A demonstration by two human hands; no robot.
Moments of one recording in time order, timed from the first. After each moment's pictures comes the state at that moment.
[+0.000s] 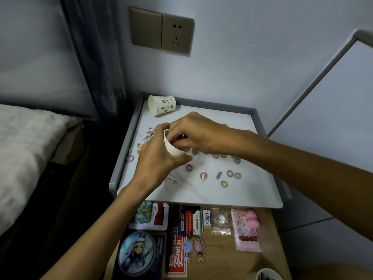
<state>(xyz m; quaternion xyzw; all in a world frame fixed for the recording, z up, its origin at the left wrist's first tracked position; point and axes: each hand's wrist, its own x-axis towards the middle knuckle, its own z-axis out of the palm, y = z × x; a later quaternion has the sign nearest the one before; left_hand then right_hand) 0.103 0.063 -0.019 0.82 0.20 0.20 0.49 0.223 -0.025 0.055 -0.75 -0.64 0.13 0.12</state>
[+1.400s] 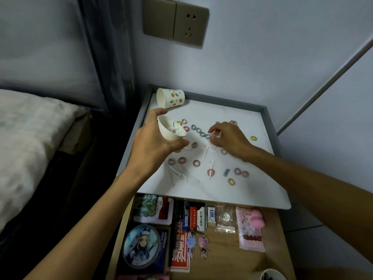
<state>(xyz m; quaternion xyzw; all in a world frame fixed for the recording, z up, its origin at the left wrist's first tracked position) 0.096 0.087 -0.008 0.81 0.22 0.23 0.50 0.310 -0.072 -0.055 -0.90 -0.37 0.09 0.20</state>
